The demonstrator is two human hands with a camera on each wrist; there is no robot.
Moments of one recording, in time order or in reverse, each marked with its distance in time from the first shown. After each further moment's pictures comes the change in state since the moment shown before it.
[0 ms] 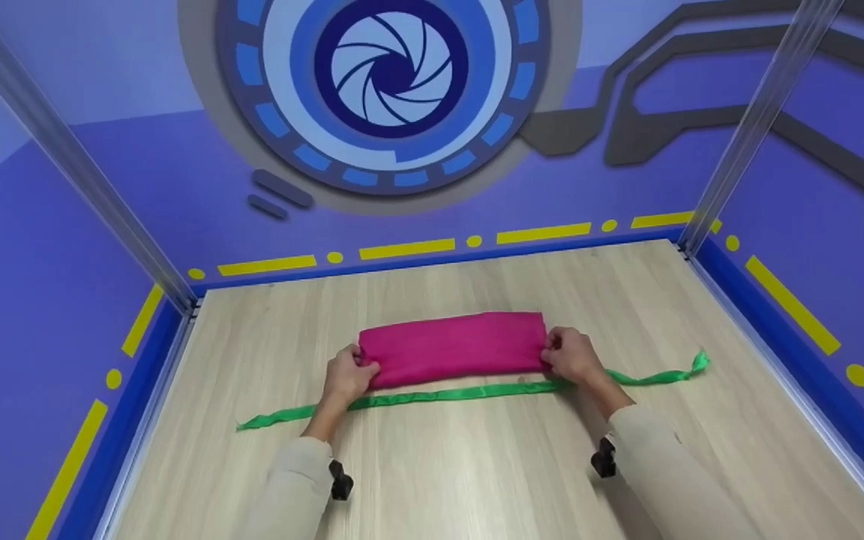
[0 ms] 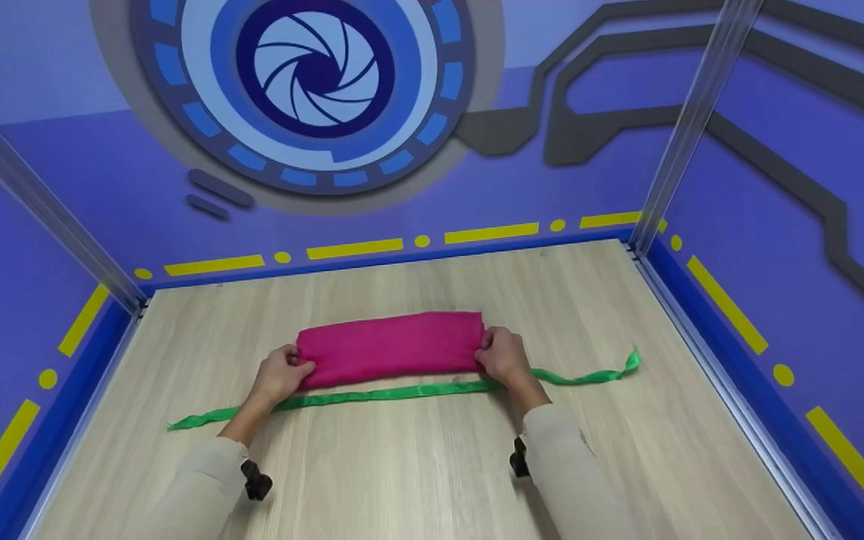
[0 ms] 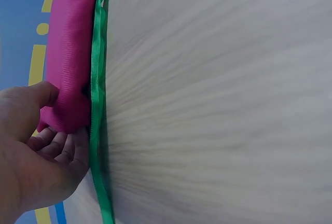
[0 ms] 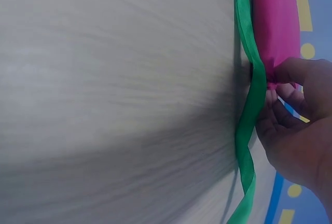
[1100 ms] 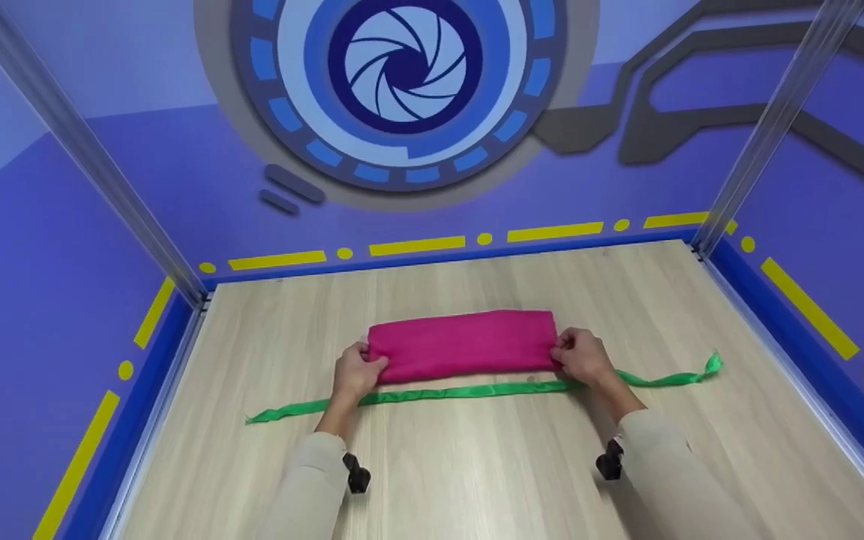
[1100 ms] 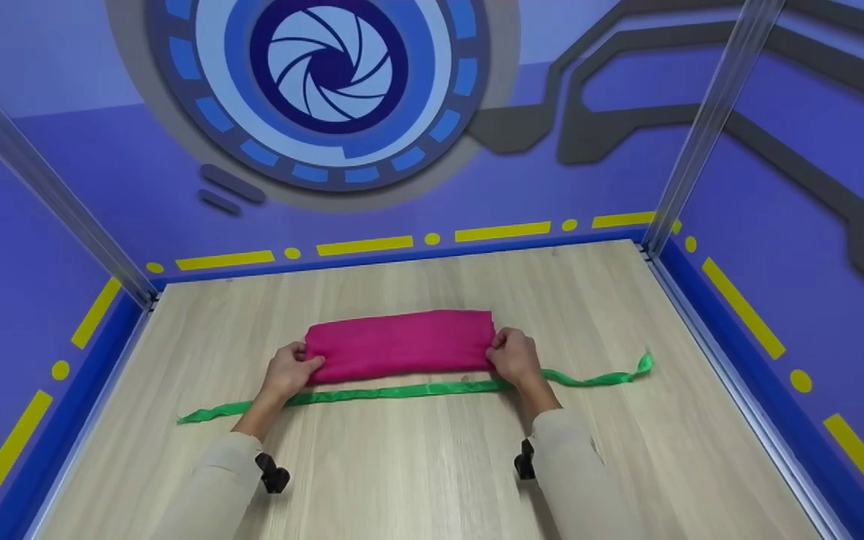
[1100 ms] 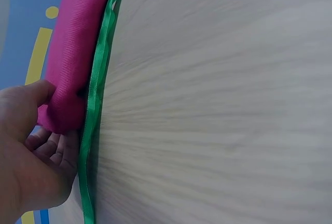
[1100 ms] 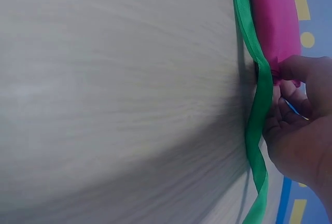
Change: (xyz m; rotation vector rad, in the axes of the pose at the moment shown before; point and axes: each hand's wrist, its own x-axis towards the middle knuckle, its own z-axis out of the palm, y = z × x) left_hand 0.002 -0.004 0.005 -0.092 0.045 -0.076; right_hand -0.001 0.004 0.002 0.043 0.025 0.009
